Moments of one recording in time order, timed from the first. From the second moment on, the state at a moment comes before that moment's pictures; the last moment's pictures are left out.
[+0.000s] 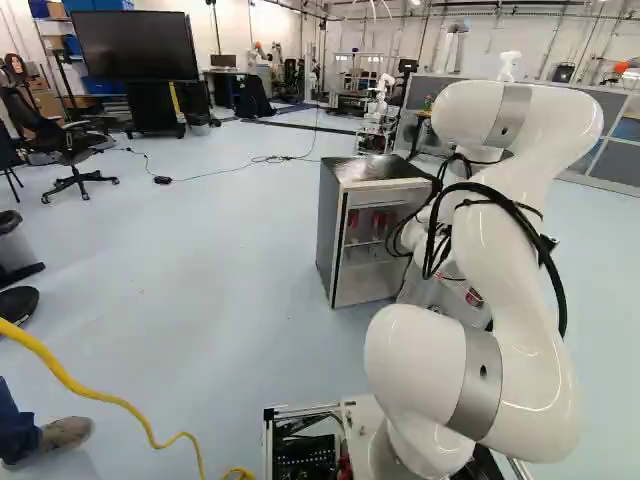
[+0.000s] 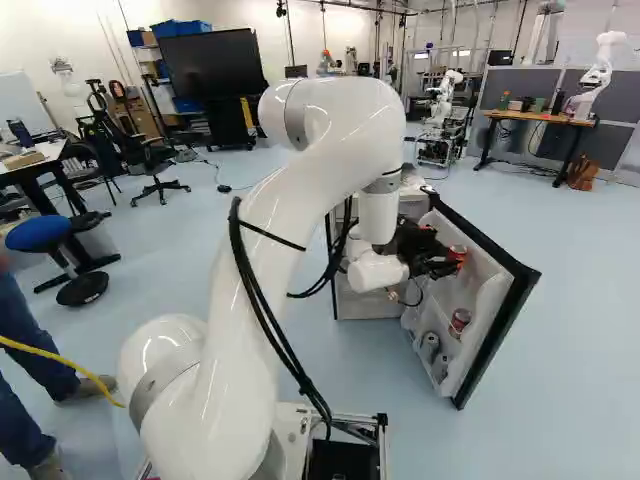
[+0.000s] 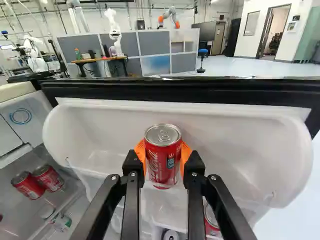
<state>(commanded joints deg) -32.7 -45.8 -48.8 26.3 76.4 3.0</state>
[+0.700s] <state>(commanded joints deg) -32.6 -39.4 -41.0 26.3 76.4 3.0</state>
